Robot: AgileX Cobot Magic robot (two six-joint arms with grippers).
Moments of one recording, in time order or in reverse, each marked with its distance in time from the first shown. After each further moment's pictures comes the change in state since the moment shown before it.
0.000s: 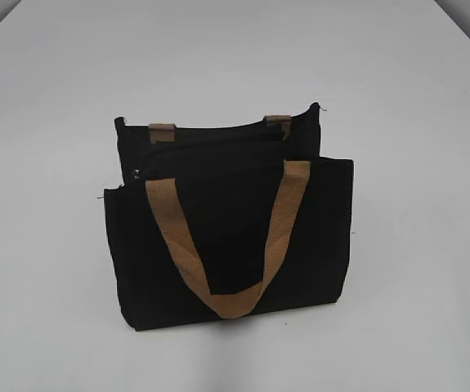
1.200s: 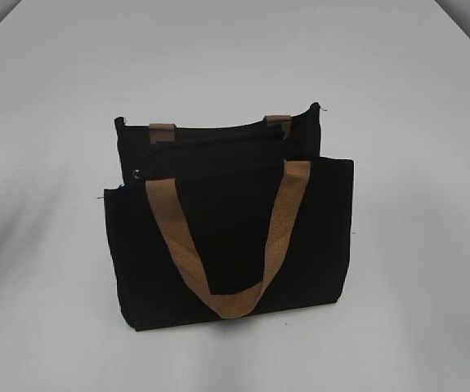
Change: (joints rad) left arm -0.135 1.097 -0.024 -0.643 -1.133 0.369; right arm 0.151 0.641 -0.155 0.225 -0.409 -0.247
